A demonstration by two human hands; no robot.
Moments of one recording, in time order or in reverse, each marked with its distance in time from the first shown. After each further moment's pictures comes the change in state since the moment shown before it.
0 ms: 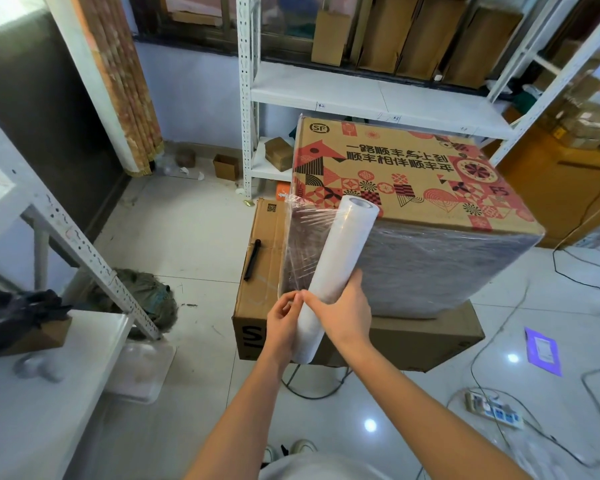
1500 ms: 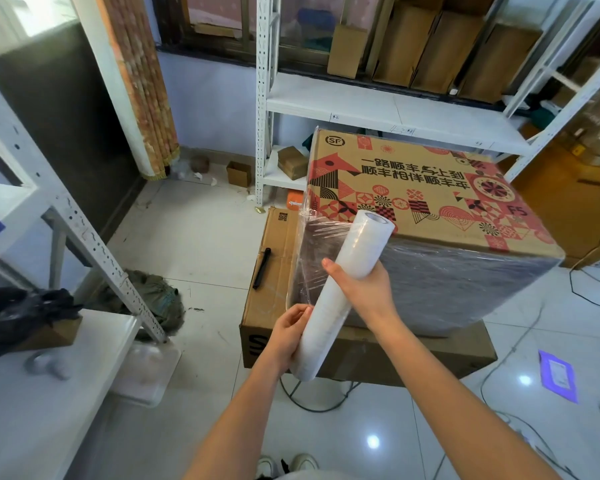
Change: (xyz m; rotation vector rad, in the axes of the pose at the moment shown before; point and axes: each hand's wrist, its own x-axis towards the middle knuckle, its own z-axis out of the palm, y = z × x) left_hand 0.009 0.007 -0.012 0.139 -0.194 -0.099; right_hand 0.052 -0.014 -0.019 0.413 -0.138 0.014
